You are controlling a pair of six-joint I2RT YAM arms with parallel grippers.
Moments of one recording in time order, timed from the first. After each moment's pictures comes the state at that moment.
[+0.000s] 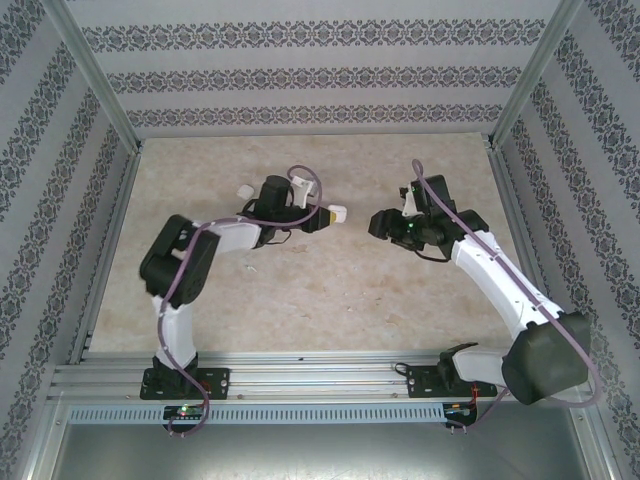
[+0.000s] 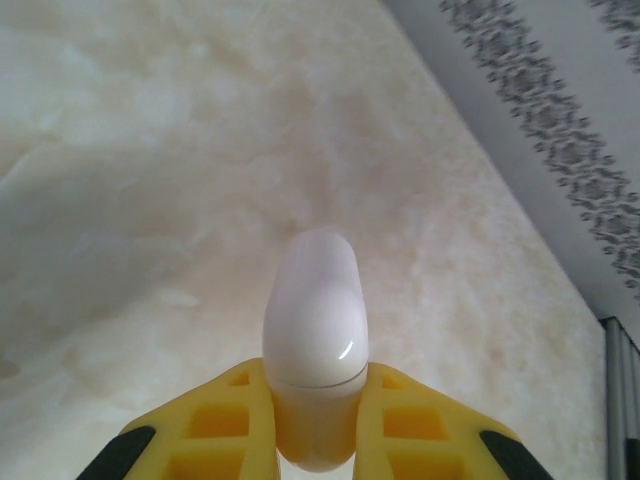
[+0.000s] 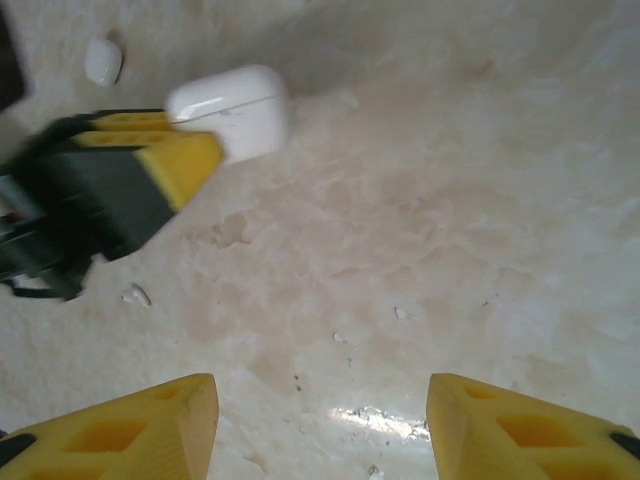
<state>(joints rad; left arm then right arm) -0.44 2.02 1.17 0.31 0.63 -0.42 0.29 1.28 1.04 -0.69 -0.34 0.60</state>
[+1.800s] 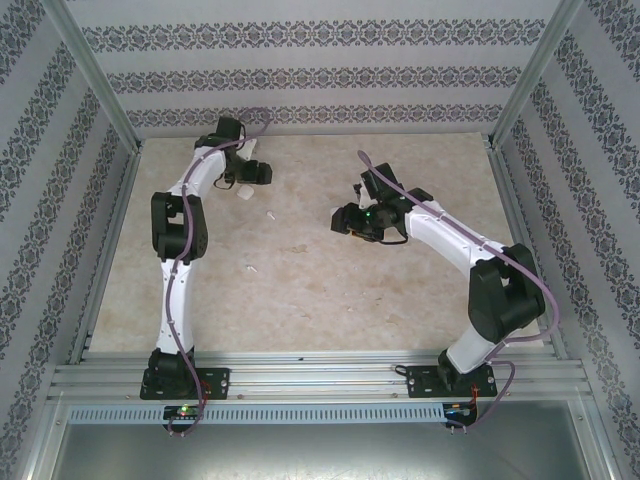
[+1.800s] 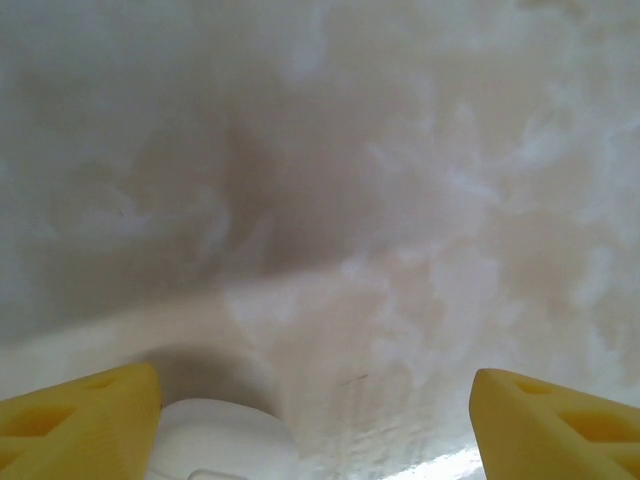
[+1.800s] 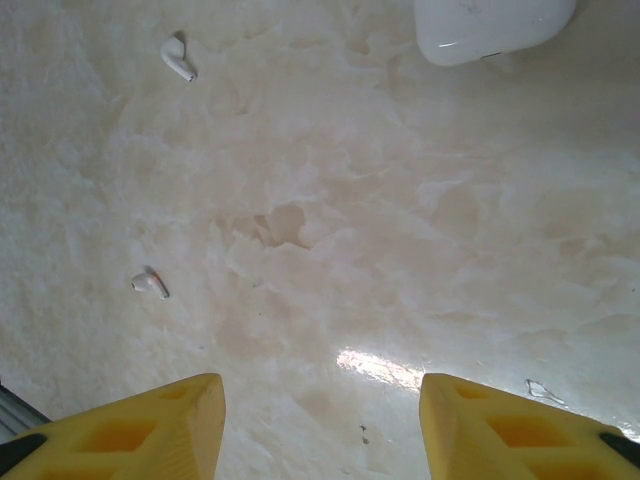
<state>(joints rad) -0.07 2.48 2.23 -0.90 0.26 0.01 0.45 1.64 1.23 -0.62 -0.38 0.63</state>
